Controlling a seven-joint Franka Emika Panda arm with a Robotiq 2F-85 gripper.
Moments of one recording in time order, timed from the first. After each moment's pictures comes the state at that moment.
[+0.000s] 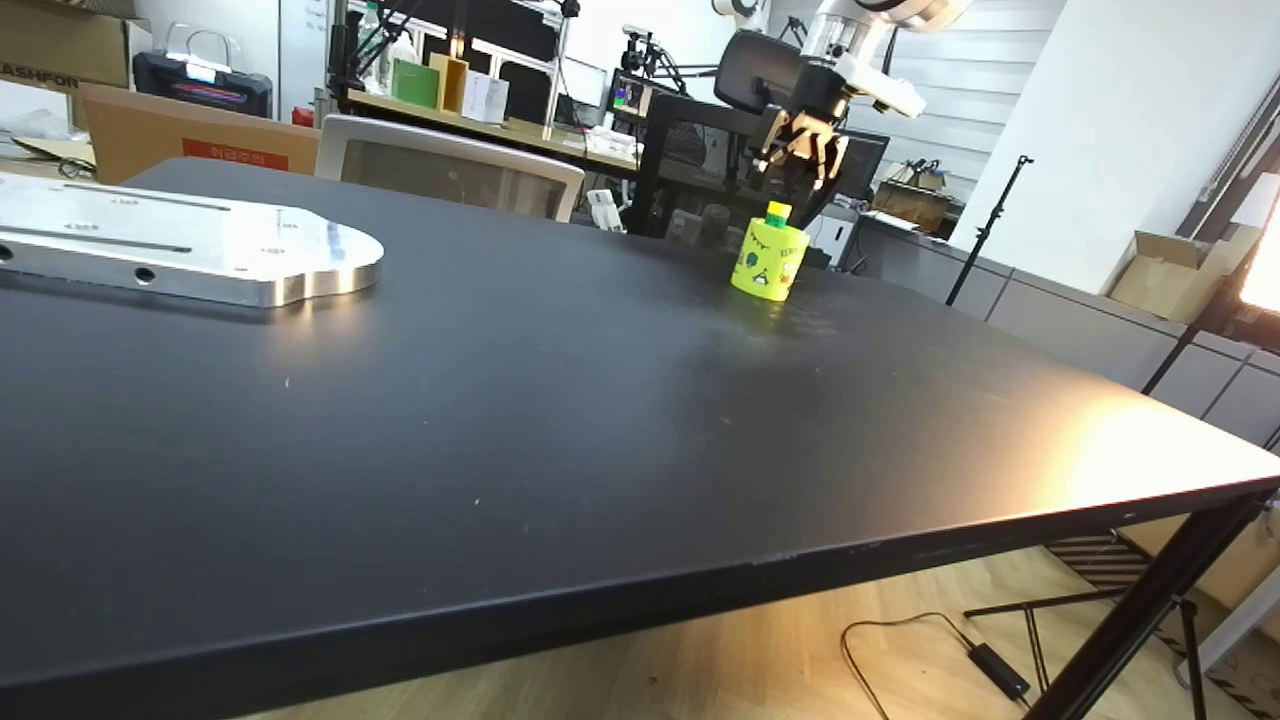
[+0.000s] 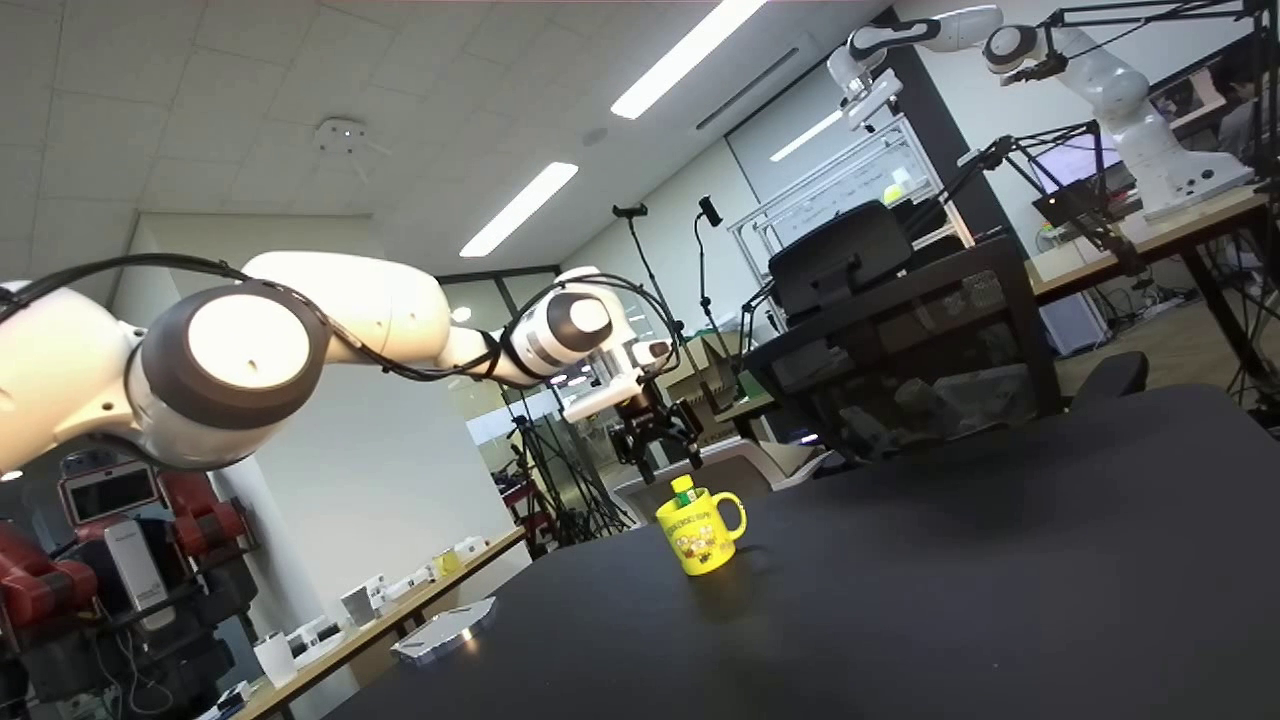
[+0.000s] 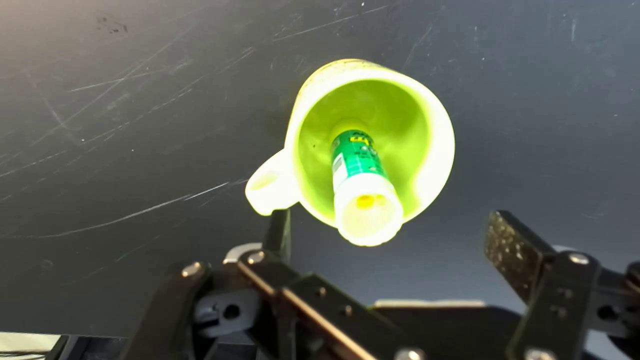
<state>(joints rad) -0.01 1.14 0.03 -0.71 0.00 1.91 -0.07</state>
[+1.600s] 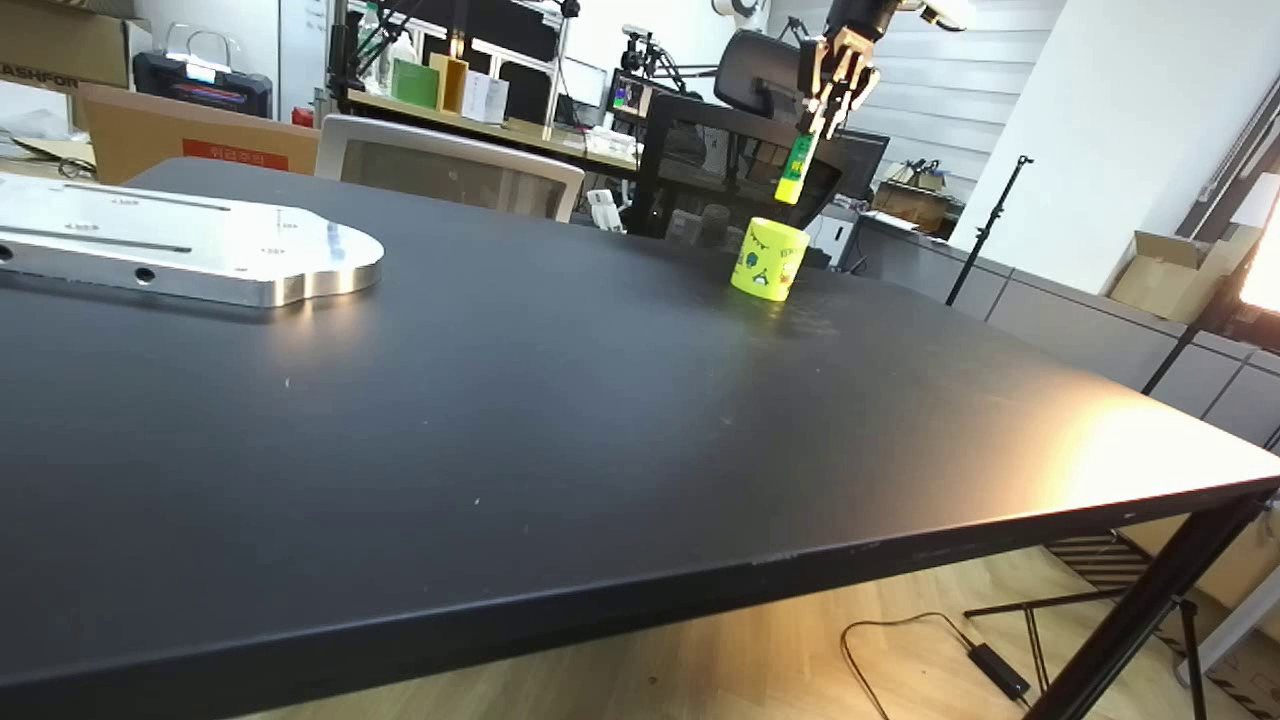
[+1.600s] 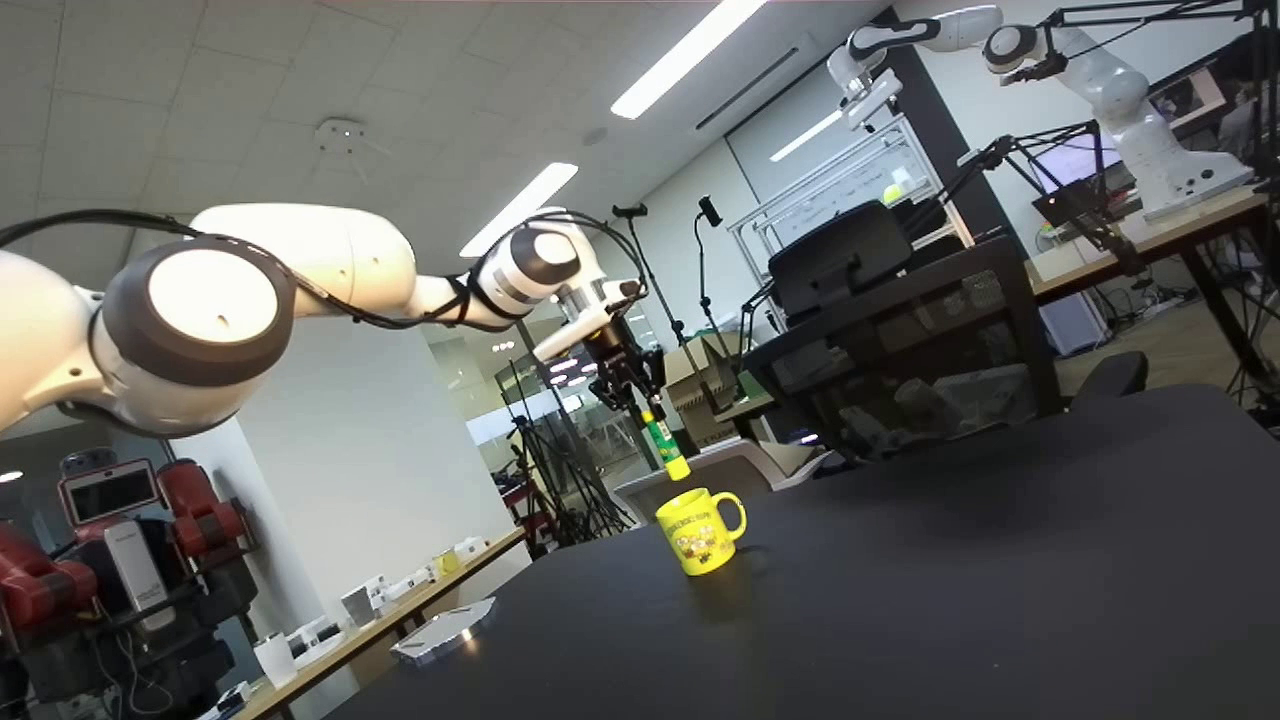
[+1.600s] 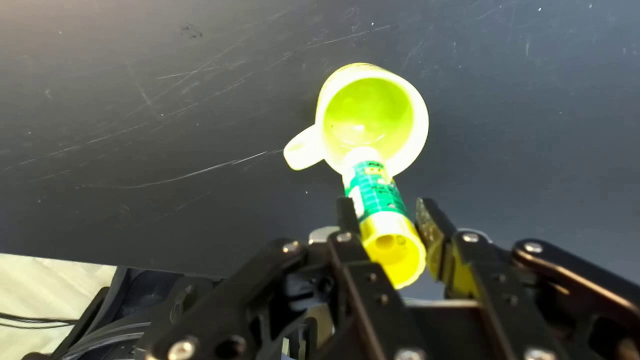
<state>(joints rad) -0.02 1.03 0.03 -0.66 -0.02 1.75 -0.10</state>
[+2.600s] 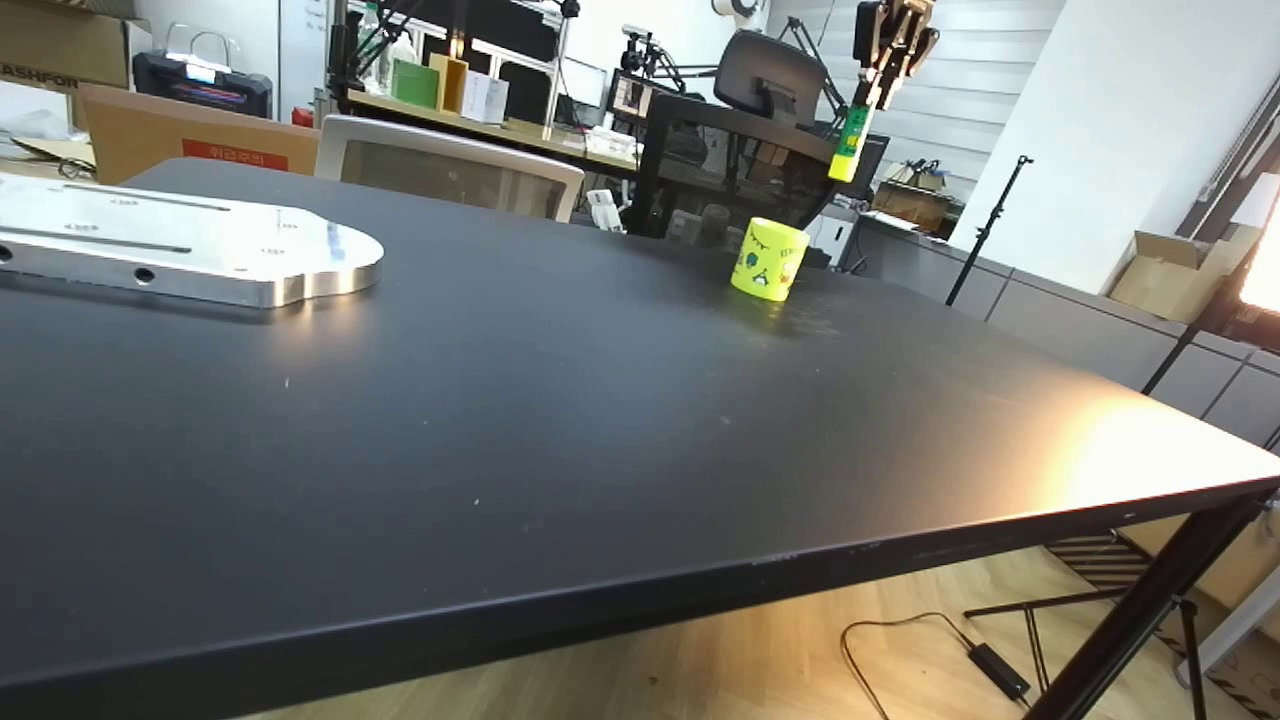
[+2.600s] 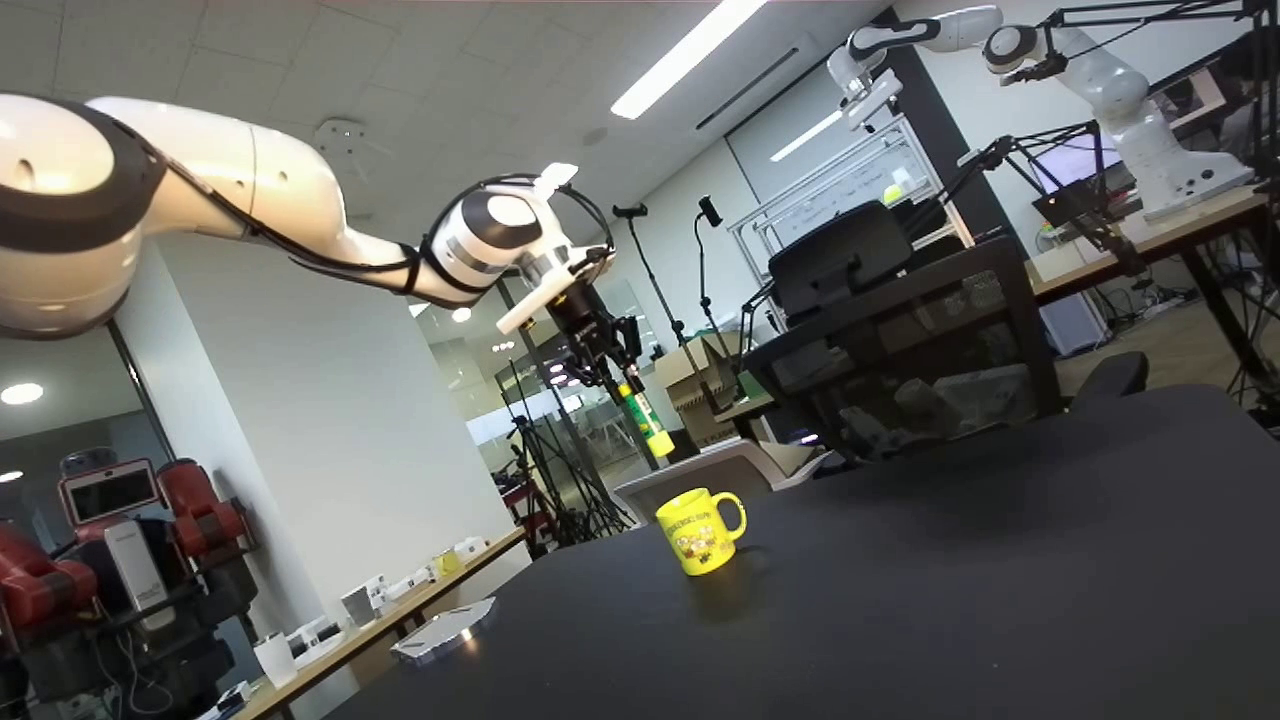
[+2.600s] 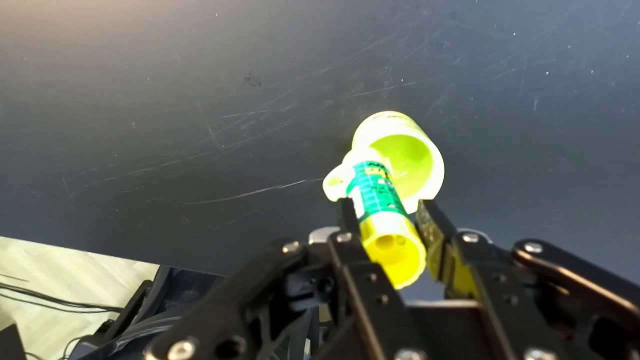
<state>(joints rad) -0.03 0.65 0.01 -1.18 -0.08 1.91 -0.12</state>
